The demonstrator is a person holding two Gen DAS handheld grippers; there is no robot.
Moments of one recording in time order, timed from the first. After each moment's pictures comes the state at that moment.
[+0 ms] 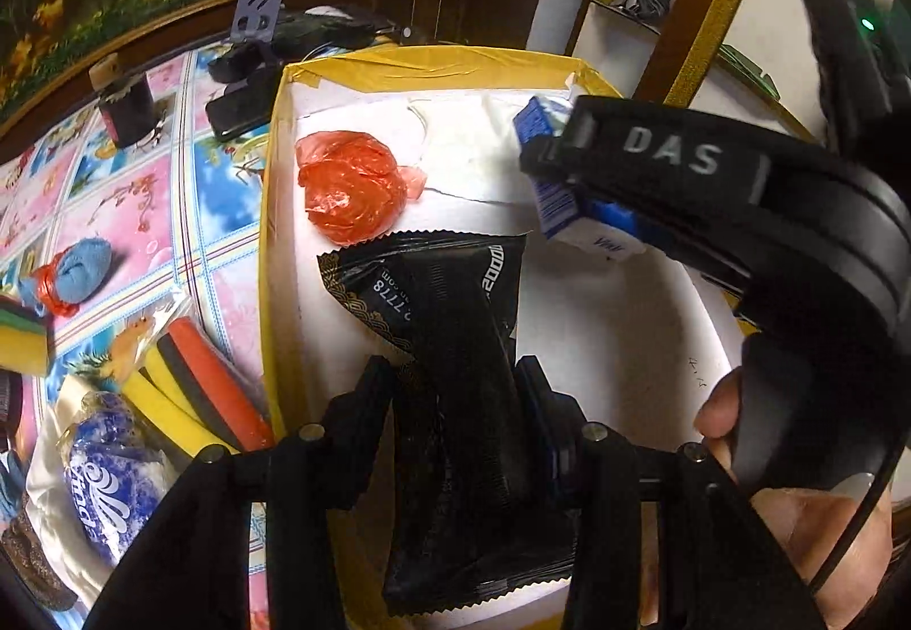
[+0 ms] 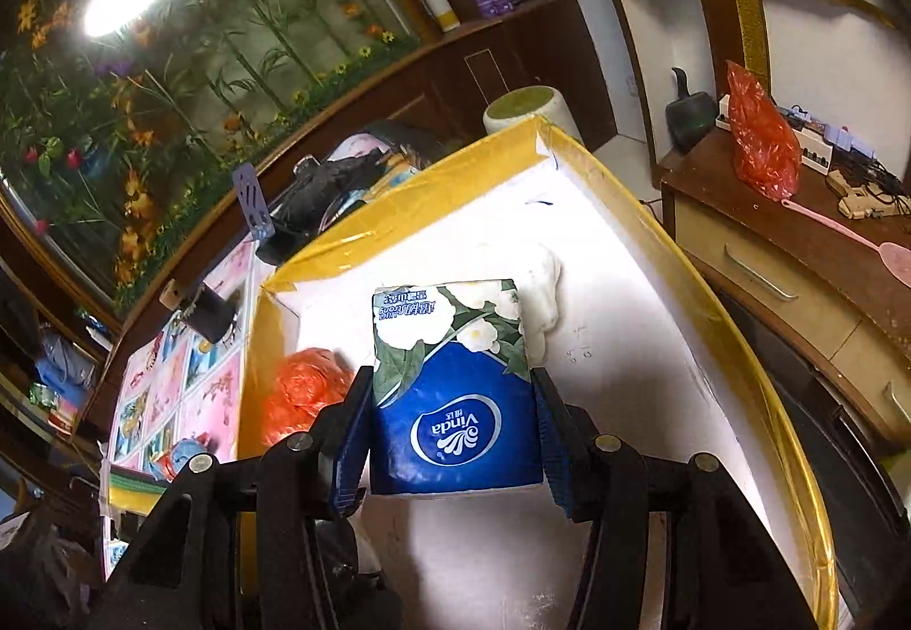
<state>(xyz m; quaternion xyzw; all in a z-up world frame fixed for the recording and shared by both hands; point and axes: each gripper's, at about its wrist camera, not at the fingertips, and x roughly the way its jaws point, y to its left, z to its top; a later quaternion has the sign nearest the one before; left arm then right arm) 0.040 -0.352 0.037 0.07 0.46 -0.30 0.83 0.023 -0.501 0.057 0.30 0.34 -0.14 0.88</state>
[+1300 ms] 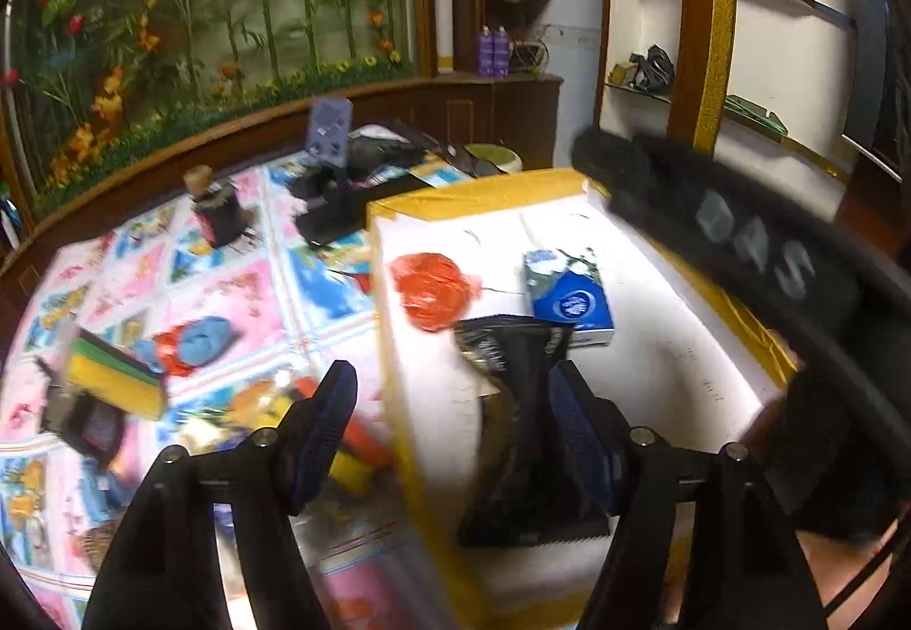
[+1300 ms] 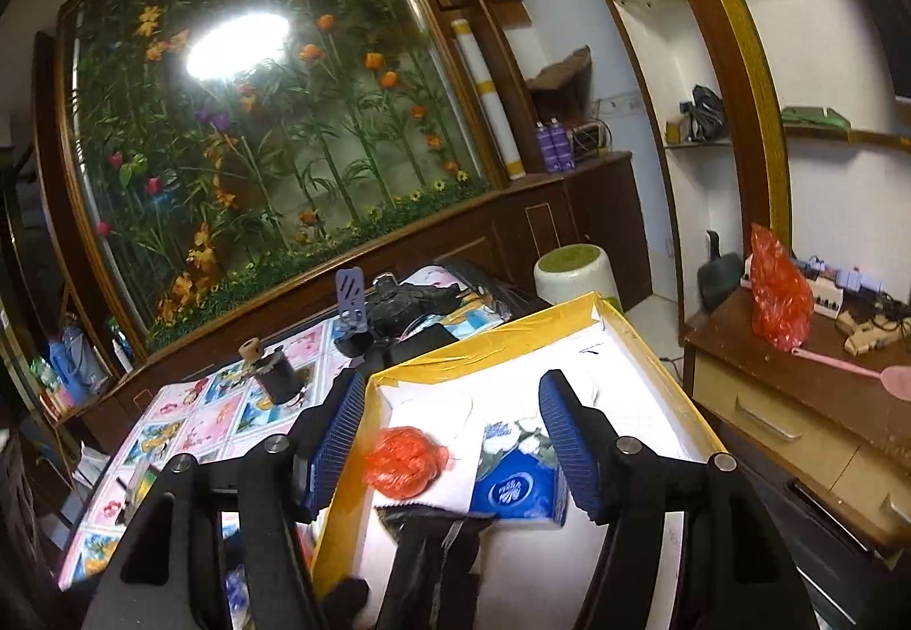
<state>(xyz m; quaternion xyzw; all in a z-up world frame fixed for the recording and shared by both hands) 0.001 -0.309 0.082 0.10 0.32 -0.25 0.91 -0.047 -0.441 0.112 0.19 0.15 -0.12 0.96</state>
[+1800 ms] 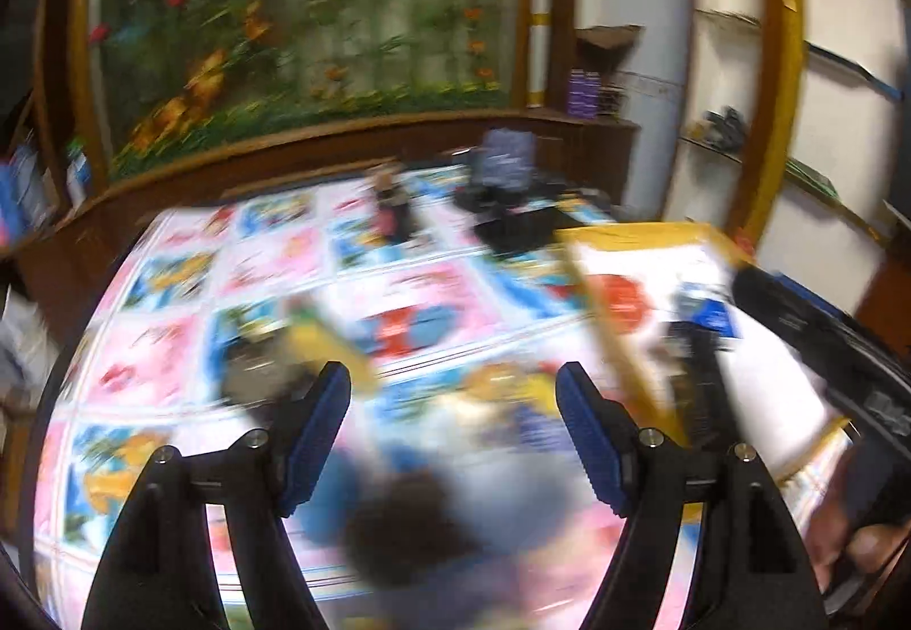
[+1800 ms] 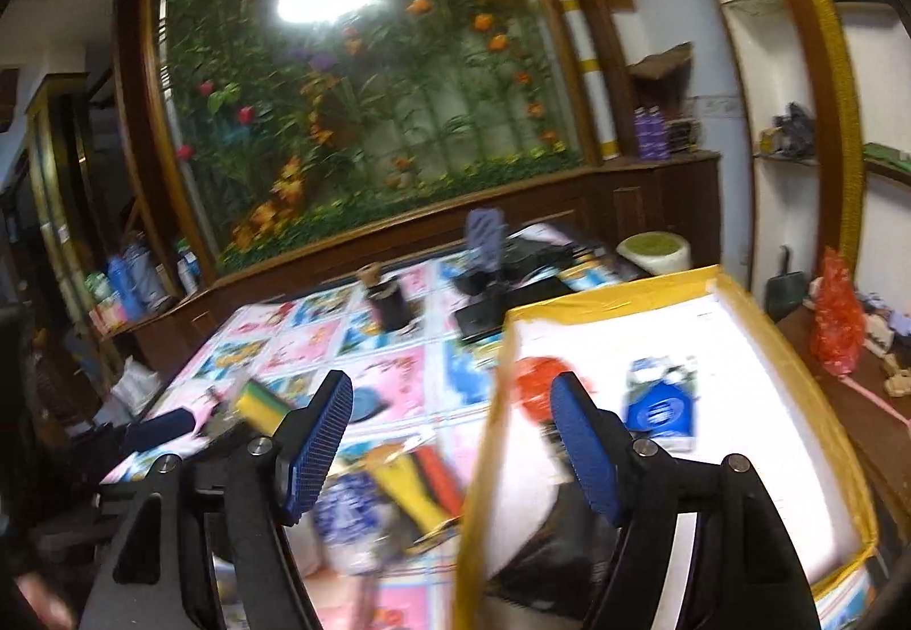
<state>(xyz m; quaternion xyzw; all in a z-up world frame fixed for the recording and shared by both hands) 0.025 -0.133 0.106 0.04 0.32 -0.18 0.93 -0.055 -0.346 0.118 0.13 0.20 0.00 0.97</state>
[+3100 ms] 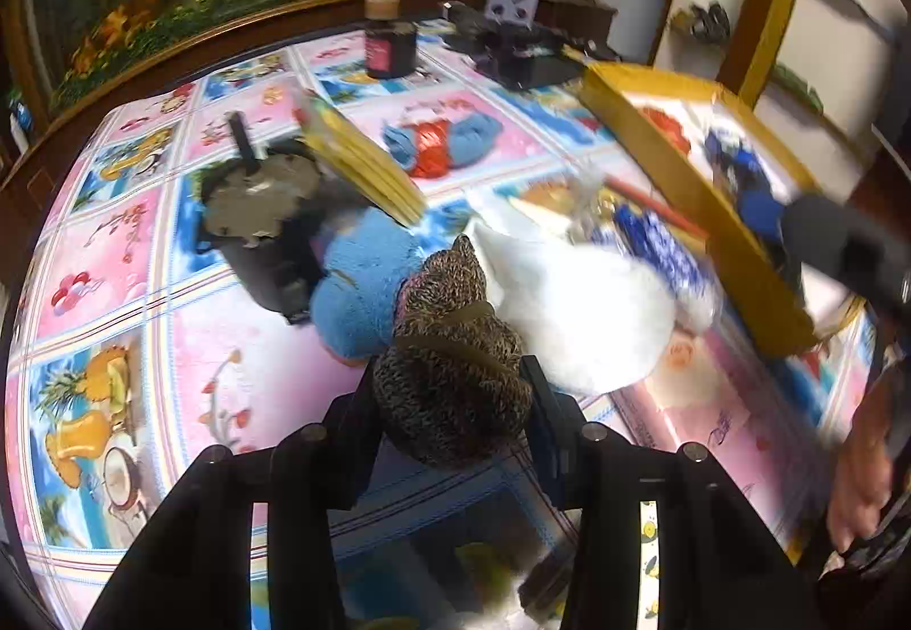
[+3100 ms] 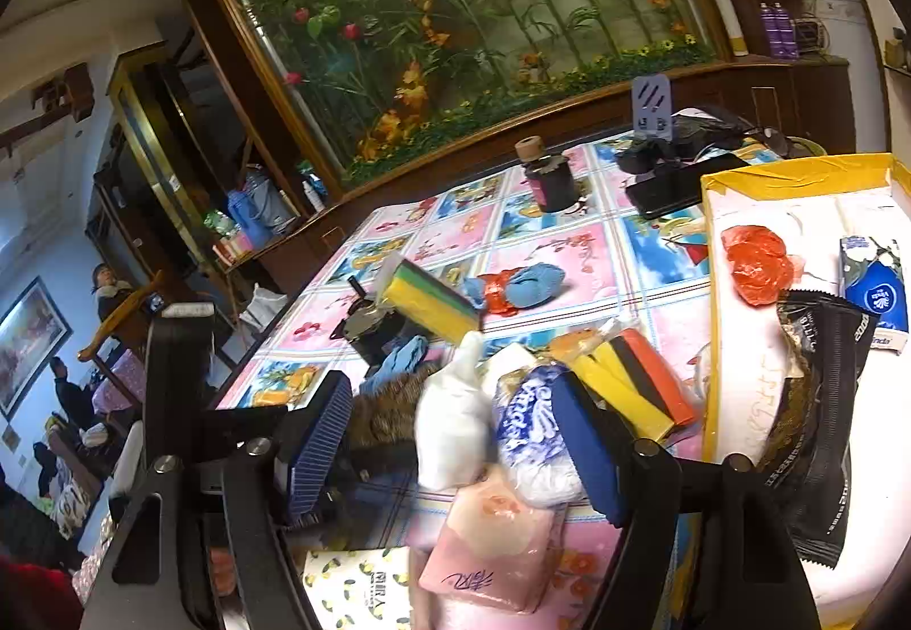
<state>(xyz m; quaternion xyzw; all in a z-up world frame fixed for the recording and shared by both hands) 0.040 -0.094 0.042 0.07 0.44 -0.24 0.86 -0.025 -0.288 0.073 0.18 0.28 0.18 0.92</state>
